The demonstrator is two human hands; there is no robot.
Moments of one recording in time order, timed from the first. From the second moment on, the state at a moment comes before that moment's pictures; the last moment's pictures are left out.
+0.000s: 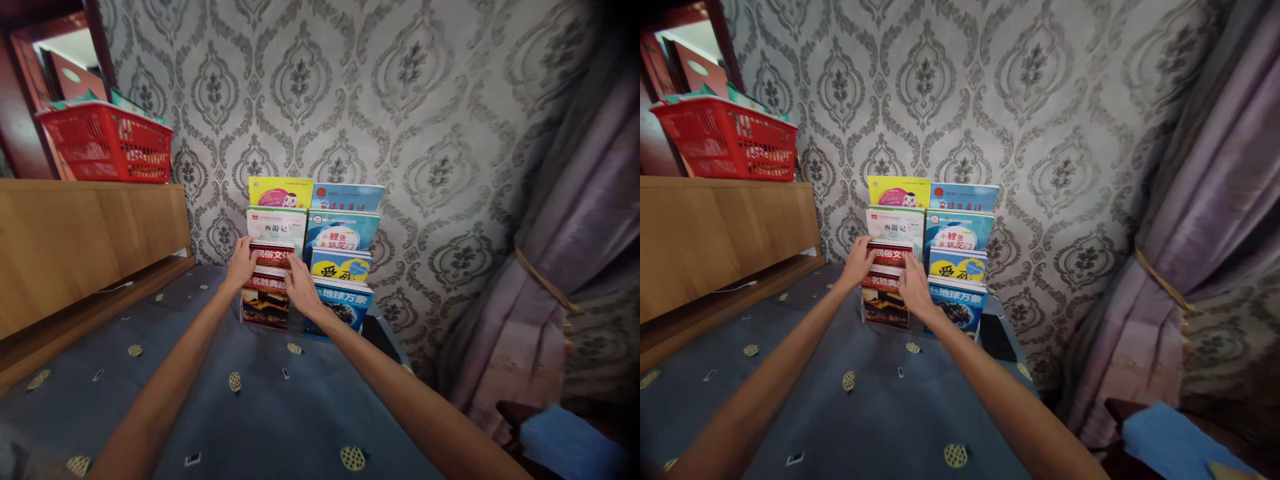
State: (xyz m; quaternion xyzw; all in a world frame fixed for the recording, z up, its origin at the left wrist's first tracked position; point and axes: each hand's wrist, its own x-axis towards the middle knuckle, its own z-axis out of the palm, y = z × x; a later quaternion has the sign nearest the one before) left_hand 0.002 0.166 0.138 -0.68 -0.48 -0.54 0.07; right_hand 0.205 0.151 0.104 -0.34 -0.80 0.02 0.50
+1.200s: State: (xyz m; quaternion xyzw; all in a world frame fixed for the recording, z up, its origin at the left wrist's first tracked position) left_hand -0.025 0.149 0.155 -0.70 -0.50 -0.50 0.12; right_hand 0.213 0.090 0.097 -0.29 -0.79 0.01 0.53
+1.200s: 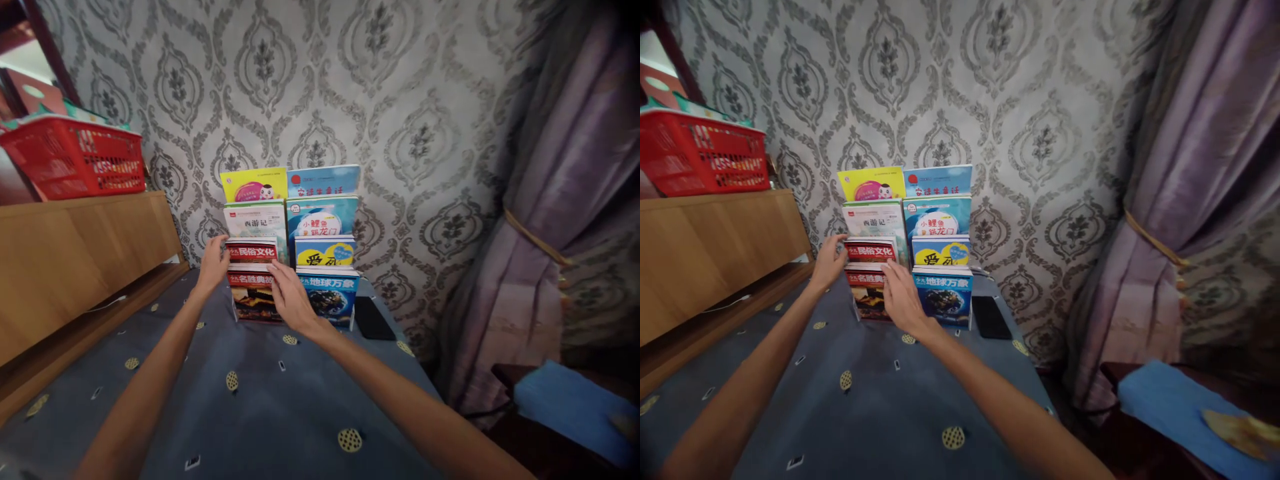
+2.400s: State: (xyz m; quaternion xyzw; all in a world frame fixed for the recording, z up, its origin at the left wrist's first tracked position) left_hand 0.030 0.130 0.179 -0.80 -0.44 -0.29 0.27; right_hand 0.251 0.038 0.036 -0.30 -0.85 0.07 0.43
